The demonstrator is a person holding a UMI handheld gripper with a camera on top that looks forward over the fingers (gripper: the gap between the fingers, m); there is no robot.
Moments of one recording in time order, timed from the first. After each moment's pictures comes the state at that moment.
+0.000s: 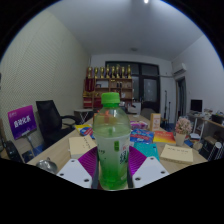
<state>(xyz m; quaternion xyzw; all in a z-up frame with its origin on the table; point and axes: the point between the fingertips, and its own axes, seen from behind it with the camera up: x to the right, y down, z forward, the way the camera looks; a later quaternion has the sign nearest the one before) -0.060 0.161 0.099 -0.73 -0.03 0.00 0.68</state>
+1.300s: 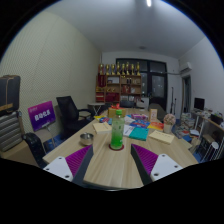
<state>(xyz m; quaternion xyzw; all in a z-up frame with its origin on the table) -0.046 -0.147 0.153 -0.76 -0.08 0.04 0.65</state>
